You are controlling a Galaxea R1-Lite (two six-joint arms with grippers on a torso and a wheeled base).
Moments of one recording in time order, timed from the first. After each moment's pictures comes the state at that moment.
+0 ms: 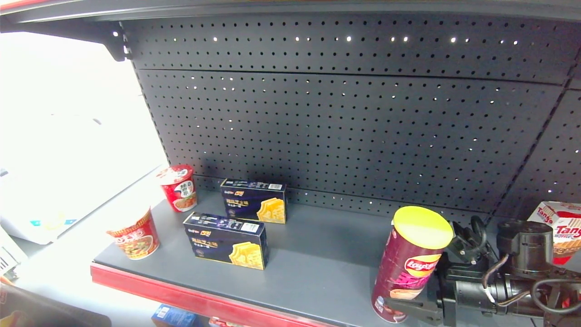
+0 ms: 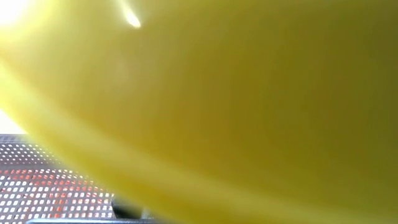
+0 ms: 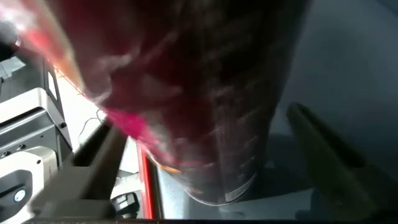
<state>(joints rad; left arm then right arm) -0.25 0.52 -0.30 0.08 0.04 -0.07 0.29 1.78 -0.27 -1.07 0.81 -0.22</state>
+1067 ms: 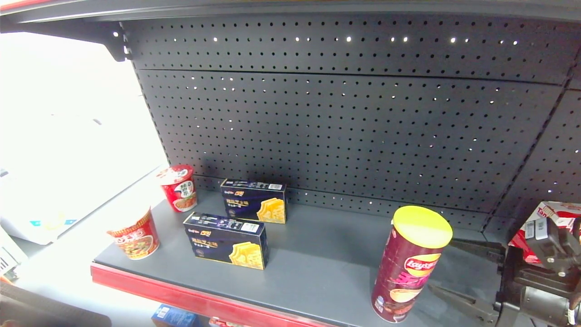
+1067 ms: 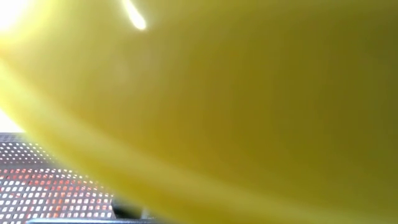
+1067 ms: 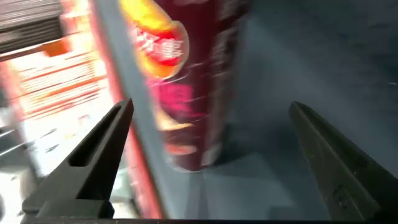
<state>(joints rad) -0.24 0.47 -0.28 0.08 0.04 -0.07 0.21 1.39 -0.12 -1.06 0.60 -0.22</state>
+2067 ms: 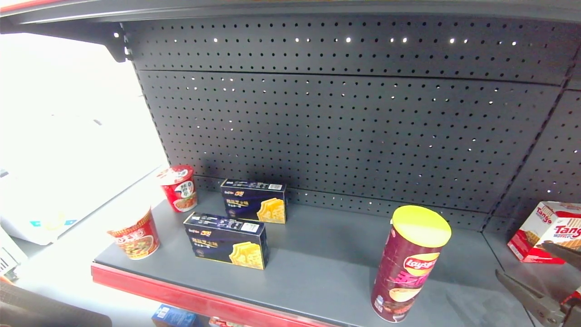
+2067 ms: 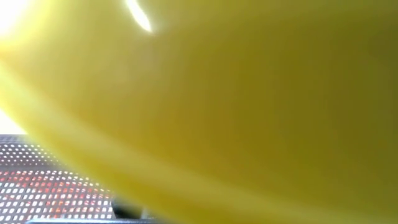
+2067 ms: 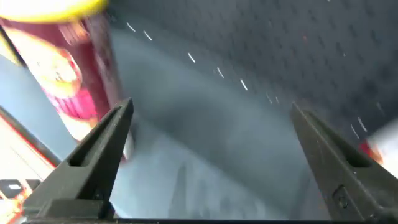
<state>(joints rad) -0.25 0.44 -0.28 0.09 0.04 -0.07 0.18 0.91 -0.11 -0.66 0.09 -0.16</state>
